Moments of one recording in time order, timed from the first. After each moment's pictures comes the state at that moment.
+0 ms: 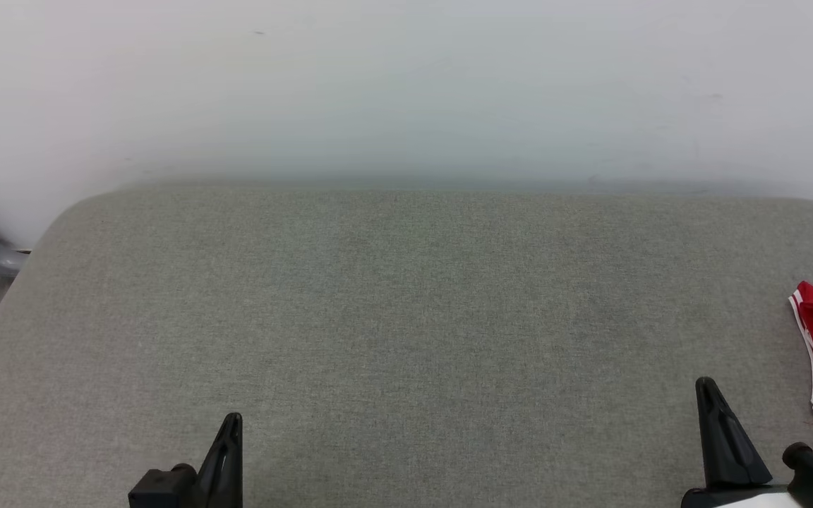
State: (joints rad) left arm 0.14 0.08 -0.05 0.11 -0.12 -0.03 -0.24; right arm 0.15 -0.05 -0.05 0.03 0.17 0.13 -0.25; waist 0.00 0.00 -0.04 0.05
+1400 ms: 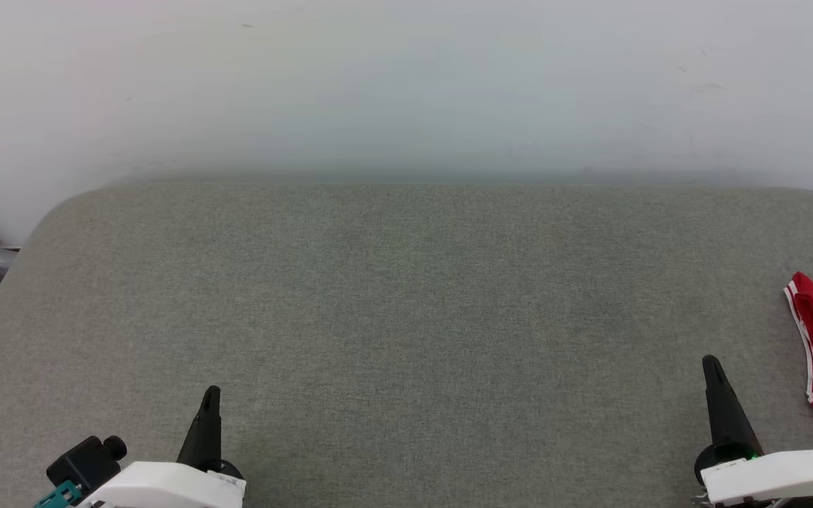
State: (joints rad) left arm 0.03 0.06 0.03 0.17 -0.83 -0.07 -0.07; right arm 0.04 -0.07 -0.05 0.13 0.88 0.13 -0.10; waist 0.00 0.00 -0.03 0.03
